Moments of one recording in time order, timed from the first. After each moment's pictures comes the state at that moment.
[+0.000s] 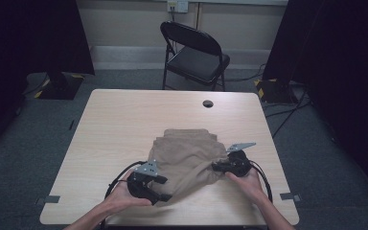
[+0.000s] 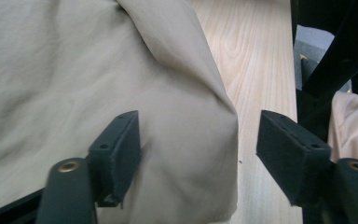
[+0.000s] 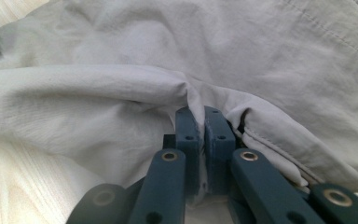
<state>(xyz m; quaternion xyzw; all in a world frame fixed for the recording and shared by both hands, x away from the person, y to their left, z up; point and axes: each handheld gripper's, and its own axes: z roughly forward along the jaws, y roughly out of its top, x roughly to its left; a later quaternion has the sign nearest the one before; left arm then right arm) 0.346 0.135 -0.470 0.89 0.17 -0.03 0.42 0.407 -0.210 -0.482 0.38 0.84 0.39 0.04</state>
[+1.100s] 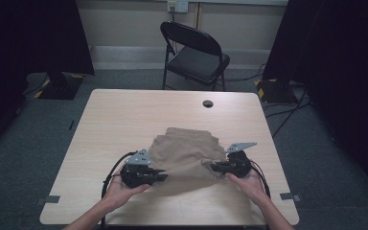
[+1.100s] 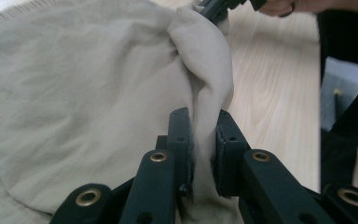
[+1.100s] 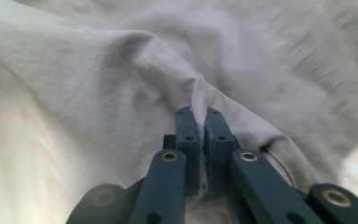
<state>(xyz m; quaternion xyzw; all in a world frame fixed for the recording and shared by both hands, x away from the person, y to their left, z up) 0.349 0.156 -0.432 0.86 0.23 0.03 0.47 0.394 -0.206 -0.460 0.35 0.84 0.41 0.04</state>
